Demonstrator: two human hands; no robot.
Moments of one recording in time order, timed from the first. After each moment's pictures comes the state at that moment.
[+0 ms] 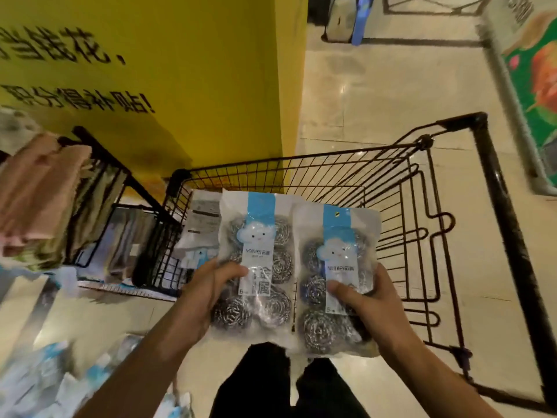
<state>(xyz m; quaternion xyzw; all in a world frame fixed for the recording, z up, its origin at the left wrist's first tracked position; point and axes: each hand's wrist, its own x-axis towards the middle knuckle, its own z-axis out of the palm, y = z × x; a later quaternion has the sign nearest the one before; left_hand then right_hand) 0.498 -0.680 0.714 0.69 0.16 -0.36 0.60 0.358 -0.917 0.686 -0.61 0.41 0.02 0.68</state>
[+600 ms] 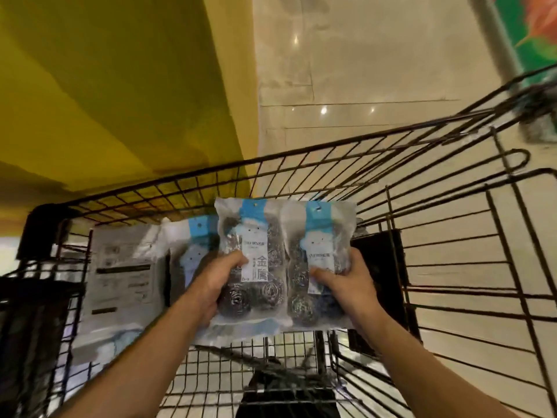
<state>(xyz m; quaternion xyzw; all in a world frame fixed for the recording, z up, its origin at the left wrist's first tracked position) 0.692 -0.792 0.452 0.72 0.19 -0.47 0.48 0.538 -0.977 0.435 -0.59 0.52 0.04 0.61</state>
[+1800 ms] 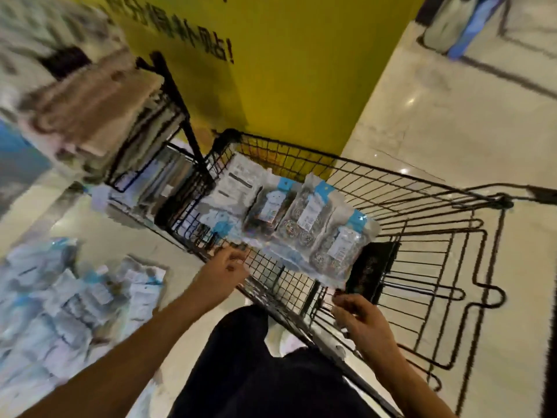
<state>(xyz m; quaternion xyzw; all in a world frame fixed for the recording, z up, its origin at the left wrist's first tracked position) 0.474 -0.639 0.649 0.81 0.17 -0.33 0.45 0.379 -0.935 0.638 -0.76 0.28 0.22 0.54</state>
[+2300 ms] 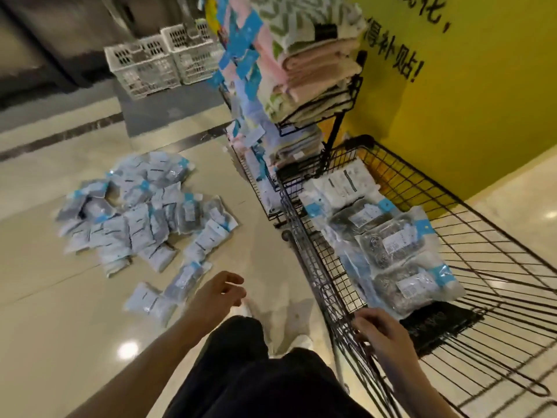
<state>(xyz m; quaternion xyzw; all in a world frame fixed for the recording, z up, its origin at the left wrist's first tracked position) 0.248 -0.581 0.660 0.70 0.46 -0.18 0.52 0.360 -0.898 0.643 -0.80 0.10 0.34 0.49</state>
